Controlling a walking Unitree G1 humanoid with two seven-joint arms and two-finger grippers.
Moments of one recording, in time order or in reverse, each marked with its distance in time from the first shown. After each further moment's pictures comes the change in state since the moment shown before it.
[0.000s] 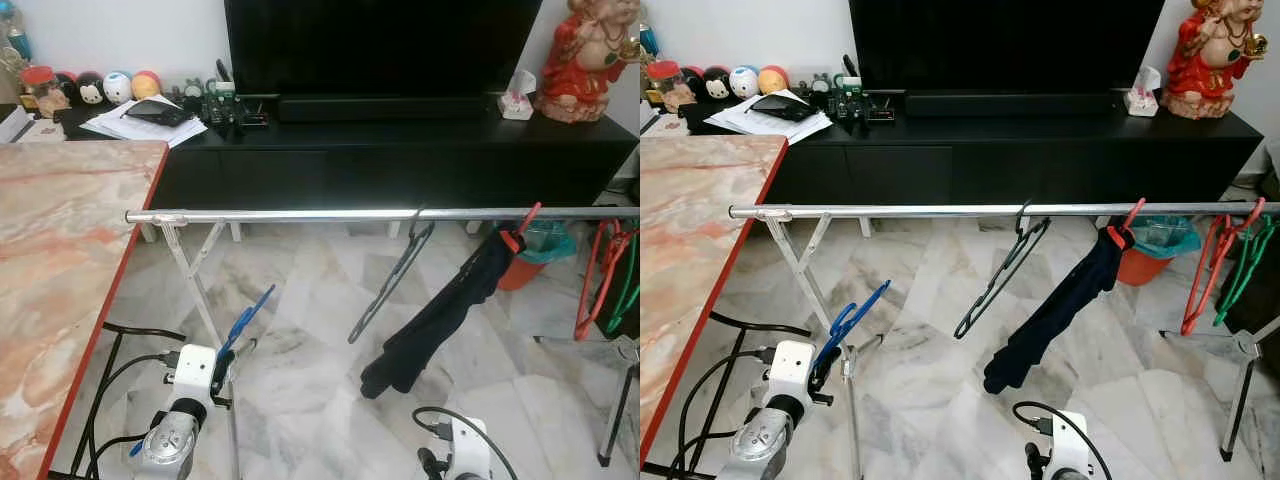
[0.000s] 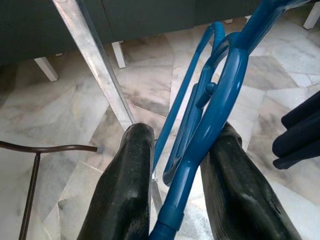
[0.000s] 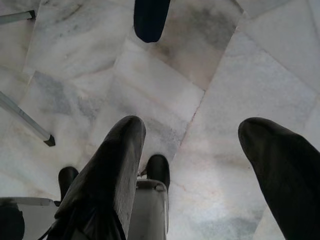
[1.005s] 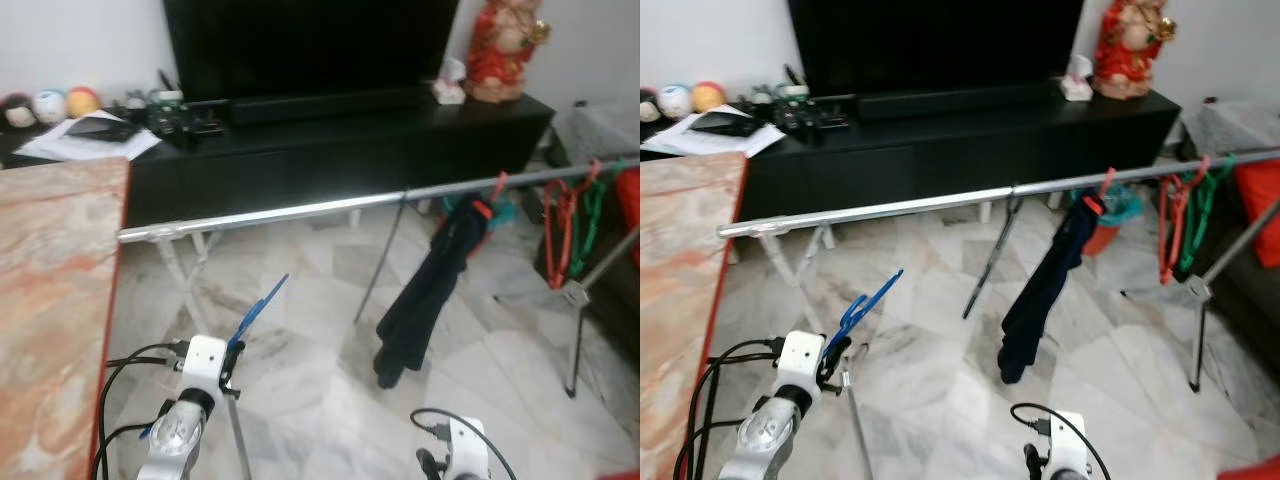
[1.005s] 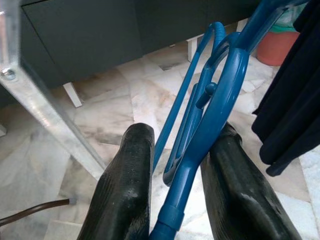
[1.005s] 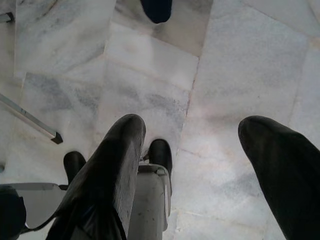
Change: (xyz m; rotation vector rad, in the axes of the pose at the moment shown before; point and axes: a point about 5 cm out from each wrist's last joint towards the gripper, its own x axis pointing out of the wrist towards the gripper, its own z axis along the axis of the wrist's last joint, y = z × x) left arm 0.008 -0.008 0.021 0.025 -0.089 -0.053; right arm 0.000 0.004 -0.005 -0.009 0.008 0.009
